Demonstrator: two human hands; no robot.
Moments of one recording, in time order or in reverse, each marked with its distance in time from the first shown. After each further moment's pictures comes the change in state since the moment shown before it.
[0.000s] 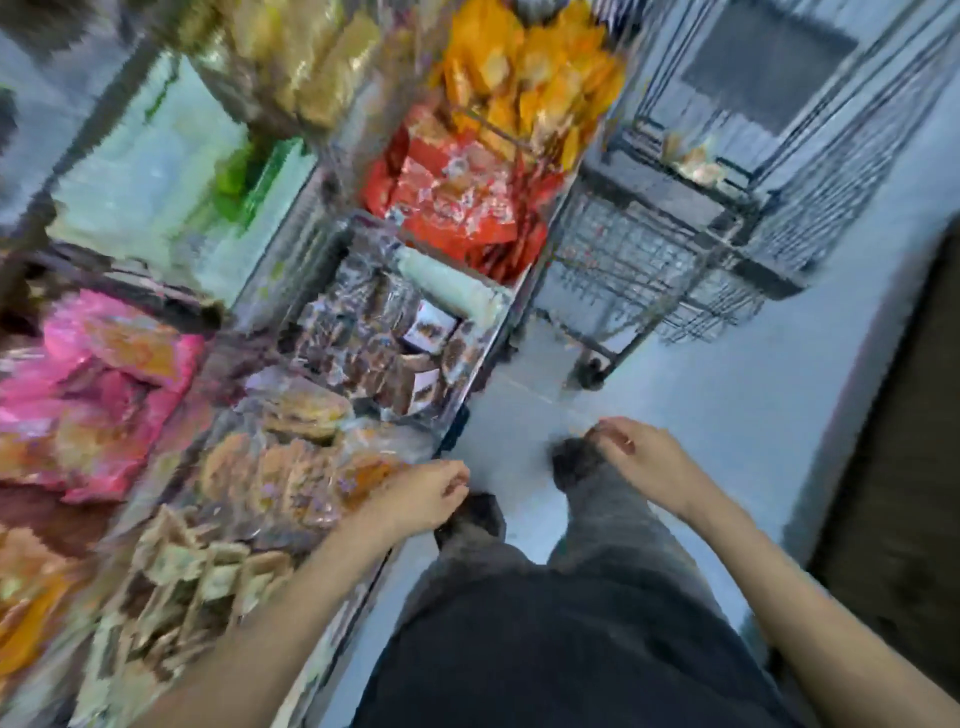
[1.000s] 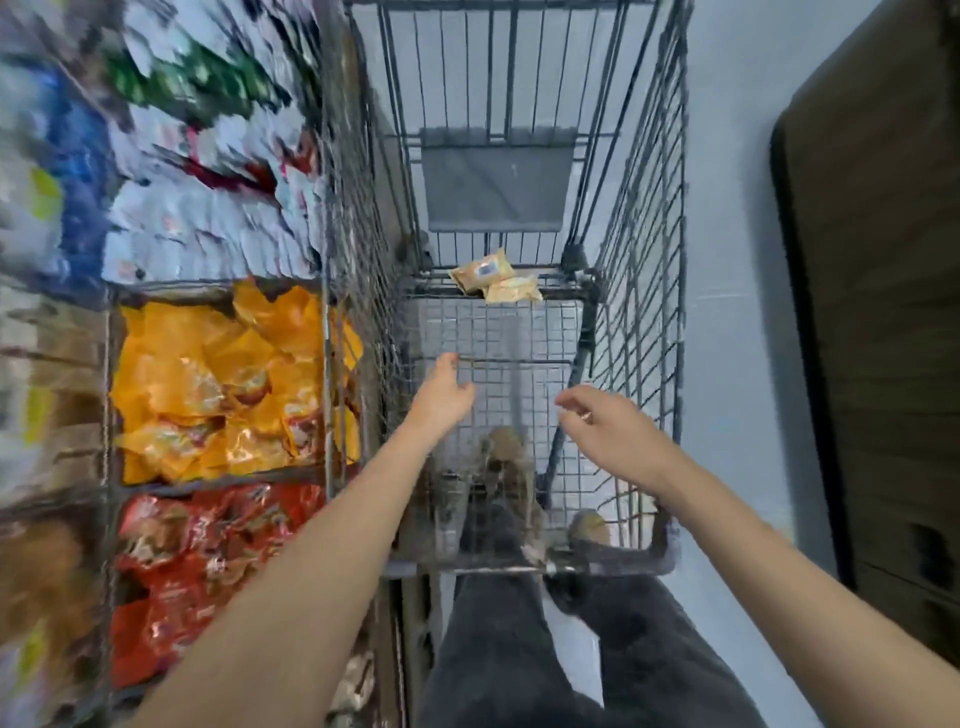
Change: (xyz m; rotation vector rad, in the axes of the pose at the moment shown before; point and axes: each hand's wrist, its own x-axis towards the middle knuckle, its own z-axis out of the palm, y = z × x) left_hand 0.468 0.275 -0.228 -0.111 0.057 -0.037; right_hand 0.233 0.122 -0.281 0.466 0.224 0.262
